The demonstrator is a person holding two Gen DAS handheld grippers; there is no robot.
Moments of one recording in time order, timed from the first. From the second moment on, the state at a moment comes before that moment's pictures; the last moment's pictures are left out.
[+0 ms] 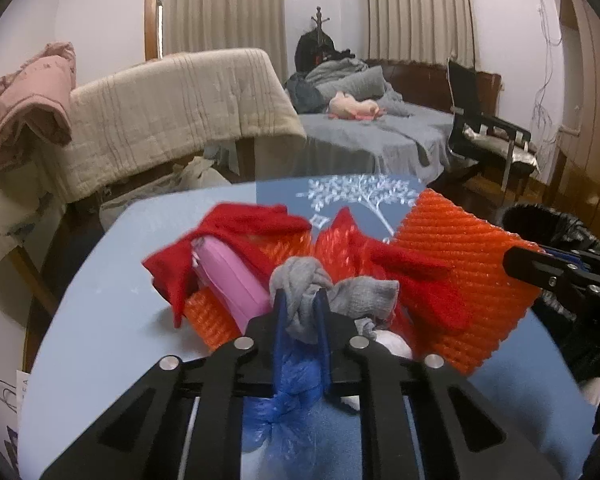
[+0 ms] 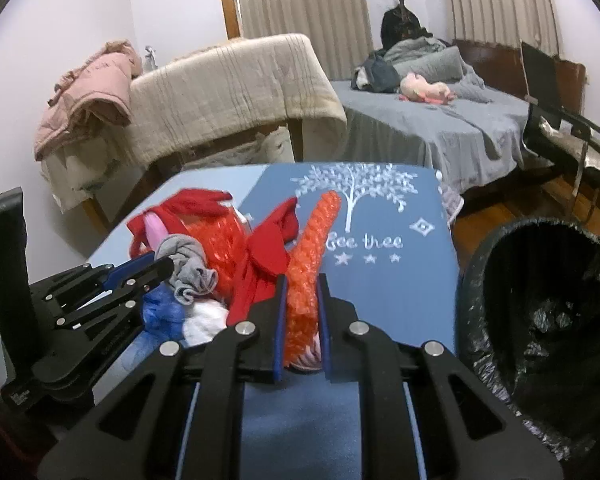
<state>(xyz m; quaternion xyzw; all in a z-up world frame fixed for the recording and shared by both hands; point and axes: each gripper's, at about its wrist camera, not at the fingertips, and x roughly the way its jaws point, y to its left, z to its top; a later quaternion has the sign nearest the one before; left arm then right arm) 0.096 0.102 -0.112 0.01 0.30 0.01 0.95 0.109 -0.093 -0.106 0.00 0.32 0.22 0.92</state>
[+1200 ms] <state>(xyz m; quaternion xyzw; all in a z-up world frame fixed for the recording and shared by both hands) 0.028 0.109 -0.124 -0.02 0.34 0.00 0.94 0.085 -0.102 -0.127 0.00 0.35 0.20 0.92</state>
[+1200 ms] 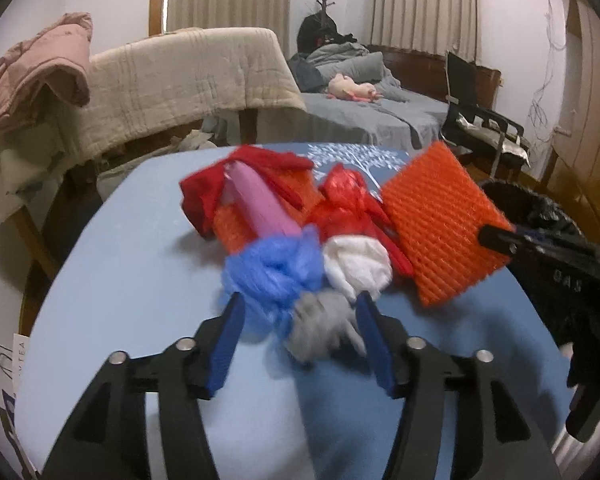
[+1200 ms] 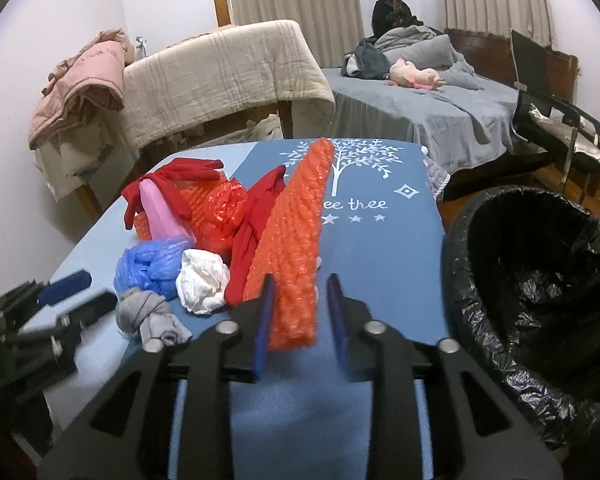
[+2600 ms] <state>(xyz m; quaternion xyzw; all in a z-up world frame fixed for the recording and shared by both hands) 0.038 0.124 -0.099 -0.01 0.28 0.03 0.96 0.086 -0.072 -0.150 -0.06 0.36 0.18 0.91</state>
